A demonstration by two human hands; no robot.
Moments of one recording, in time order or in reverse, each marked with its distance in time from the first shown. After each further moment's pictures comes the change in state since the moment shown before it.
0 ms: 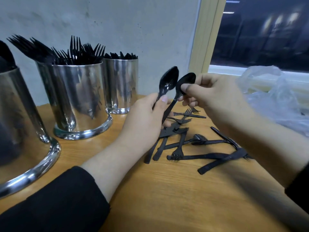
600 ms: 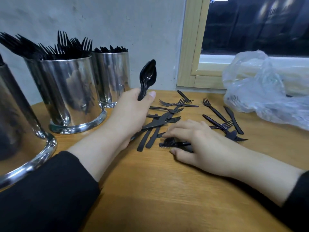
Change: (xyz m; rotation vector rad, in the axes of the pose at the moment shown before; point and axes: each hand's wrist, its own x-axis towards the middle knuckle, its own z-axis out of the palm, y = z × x) left_hand 0.000 -0.004 -0.004 -0.070 -0.034 -0.184; right_hand -0.081 0.045 -0.011 -0.841 -0.531 -0.248
